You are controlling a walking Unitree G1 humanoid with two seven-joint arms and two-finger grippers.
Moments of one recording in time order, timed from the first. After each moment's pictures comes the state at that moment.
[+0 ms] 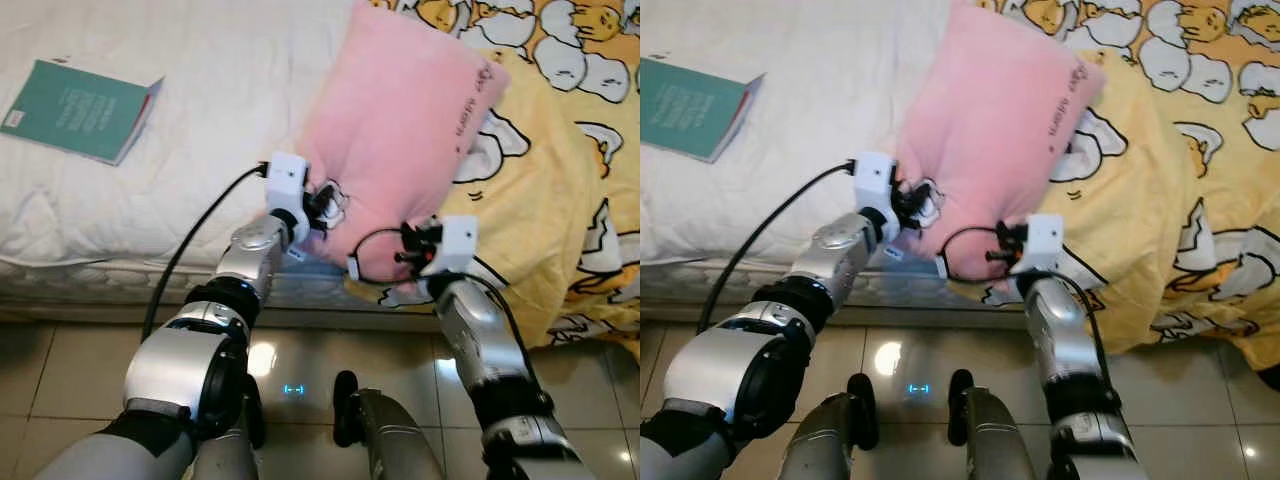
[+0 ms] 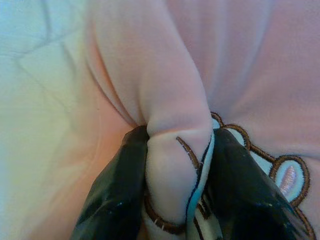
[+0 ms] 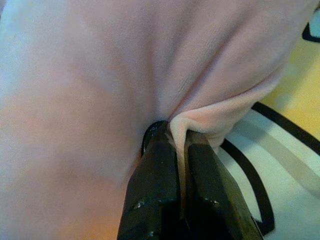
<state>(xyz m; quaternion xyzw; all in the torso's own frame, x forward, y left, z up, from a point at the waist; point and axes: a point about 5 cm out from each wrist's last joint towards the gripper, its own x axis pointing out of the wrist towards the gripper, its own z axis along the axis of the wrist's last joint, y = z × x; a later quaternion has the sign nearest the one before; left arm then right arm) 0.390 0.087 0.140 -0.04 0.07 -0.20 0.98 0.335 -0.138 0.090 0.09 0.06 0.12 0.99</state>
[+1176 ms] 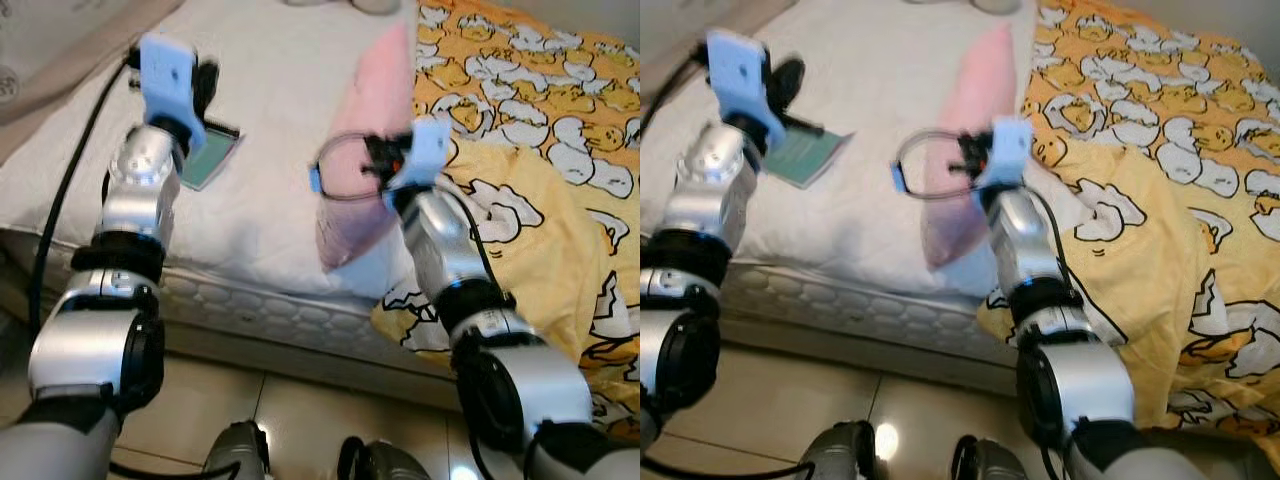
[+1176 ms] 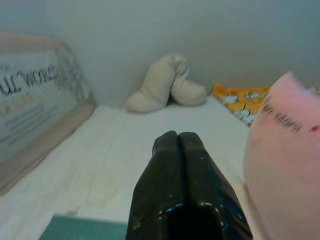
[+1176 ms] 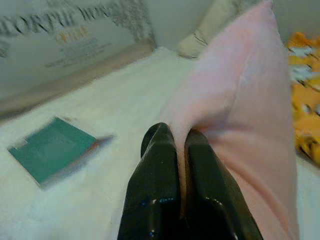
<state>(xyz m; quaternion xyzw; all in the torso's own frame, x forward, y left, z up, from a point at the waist) 0.403 0.196 0.249 0.11 -0.13 -0.09 0.98 0.391 -0.101 0.164 0.10 -0.04 0.14 0.98</state>
